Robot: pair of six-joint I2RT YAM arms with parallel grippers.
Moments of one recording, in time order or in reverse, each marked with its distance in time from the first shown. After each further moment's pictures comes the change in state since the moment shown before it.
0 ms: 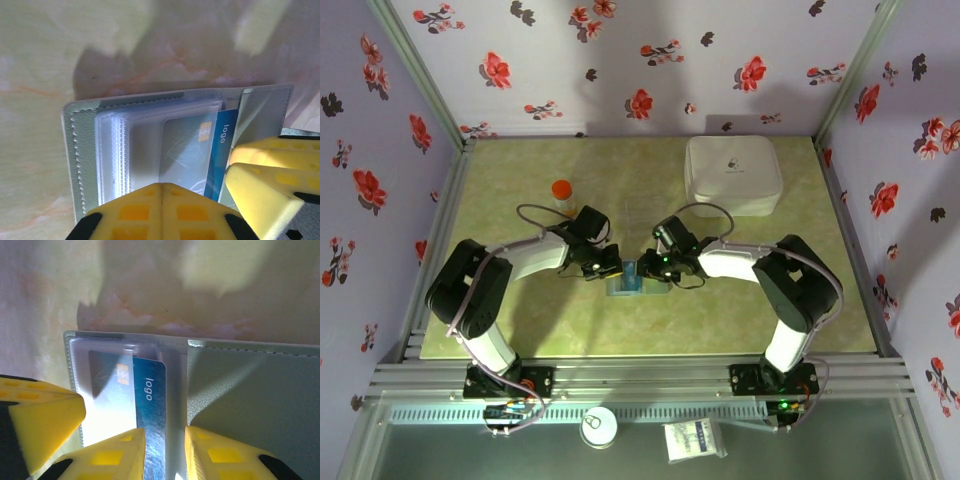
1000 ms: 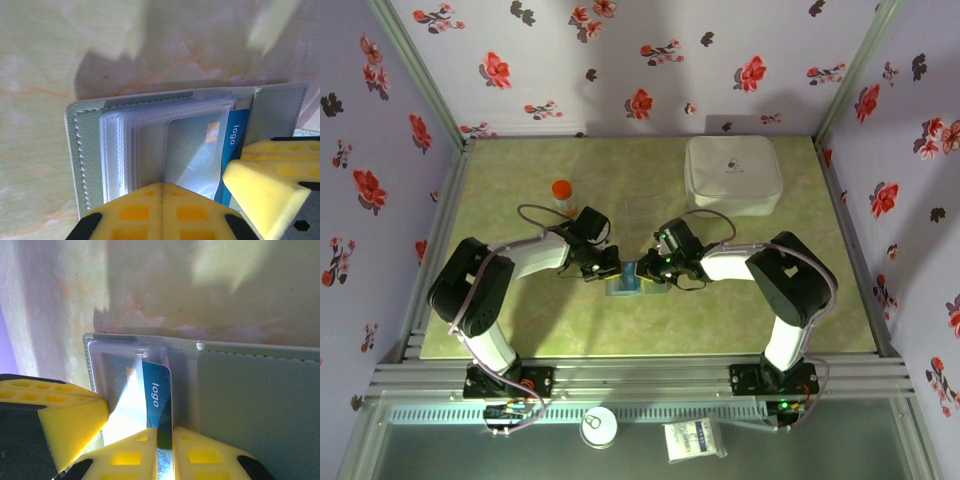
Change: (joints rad) left arm 0.000 0.013 0.000 -0.006 -0.009 0.015; right arm -0.031 0.033 -0.078 0.213 -0.129 0.097
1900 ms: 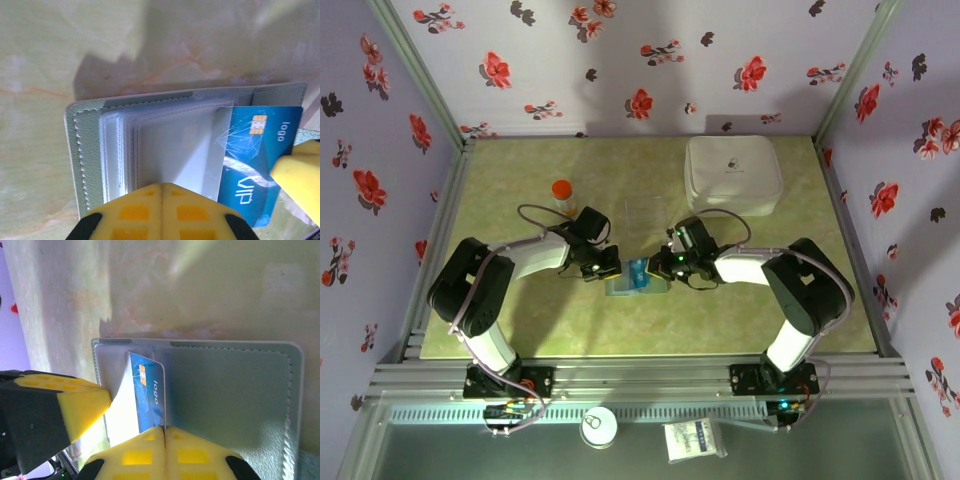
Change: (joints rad) left arm 0.000 0.000 0.000 0.000 -0.003 0.000; right arm -0.075 -0.103 -0.074 -0.010 -0.026 -0.031
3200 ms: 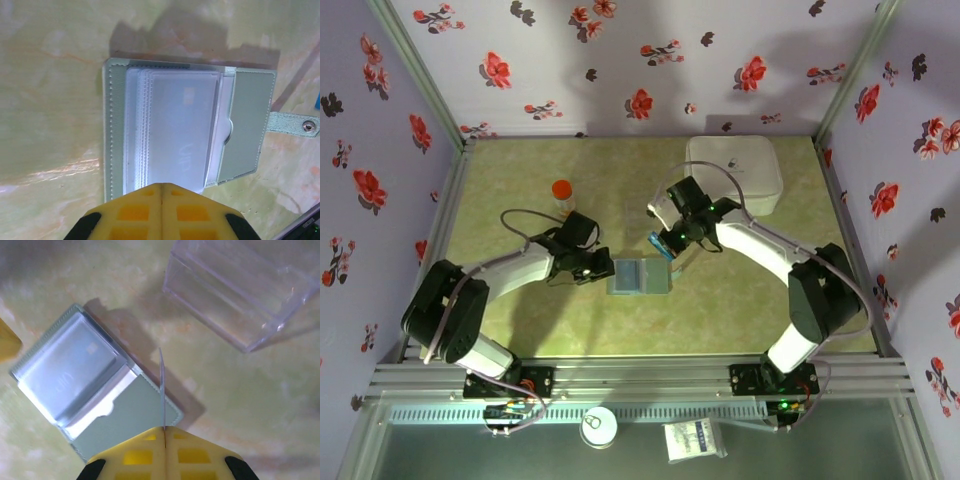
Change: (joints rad) left arm 0.016 -0.193 -0.114 0.015 -0.016 -0.005; right arm -0.003 -0.040 0.485 -0.742 0.323 -1.122
